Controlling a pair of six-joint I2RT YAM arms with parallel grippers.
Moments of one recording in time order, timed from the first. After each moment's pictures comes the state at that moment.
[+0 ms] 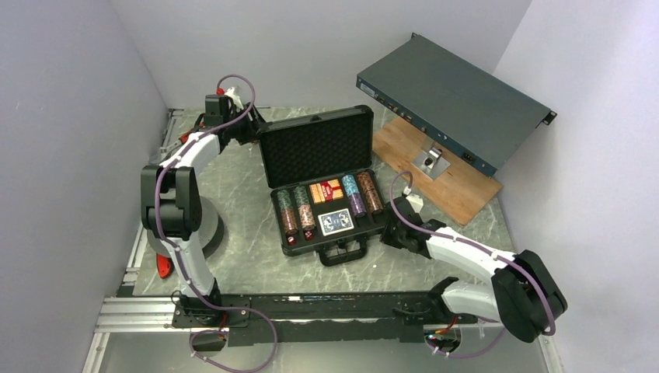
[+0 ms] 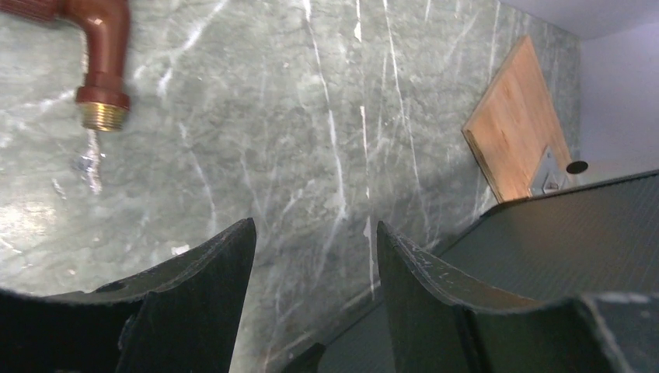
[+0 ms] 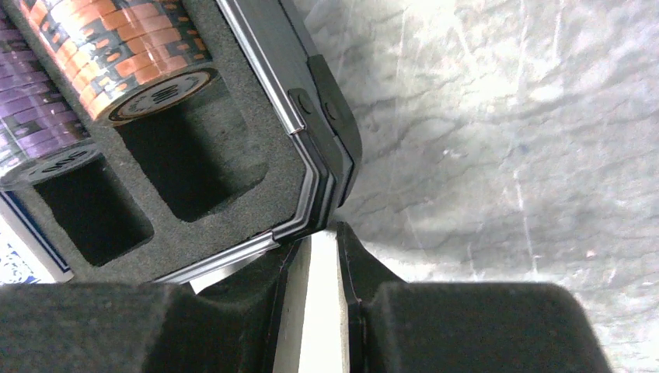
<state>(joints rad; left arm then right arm) -0.05 1.93 1.48 -0.15 0.43 -0.49 0.59 1.15 0.45 -0.29 0.21 0.86</state>
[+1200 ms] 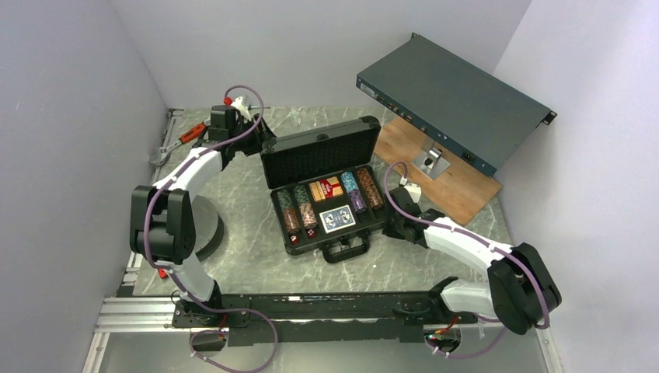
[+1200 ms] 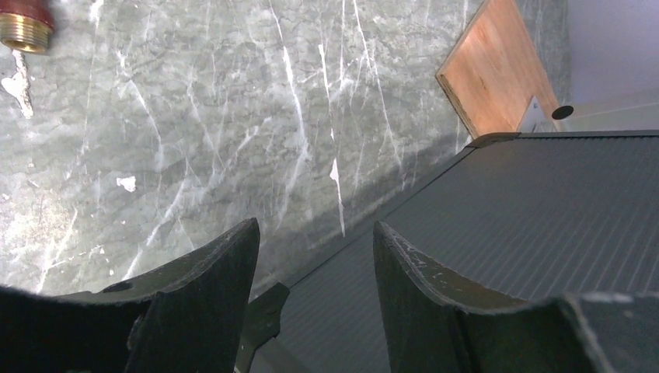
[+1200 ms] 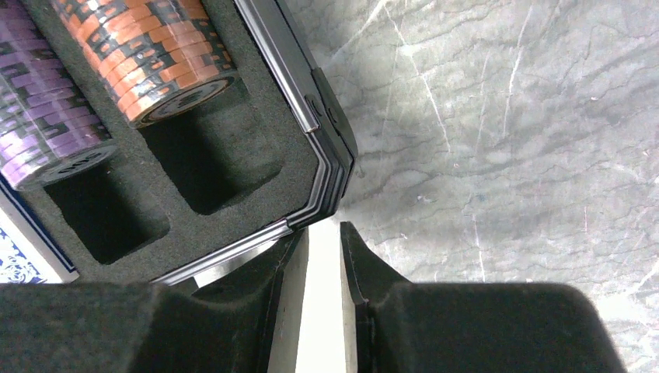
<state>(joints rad) -0.13 1.71 1.26 -0.12 0.39 -0.49 0.54 1.22 0.56 -0.34 0.26 0.71</state>
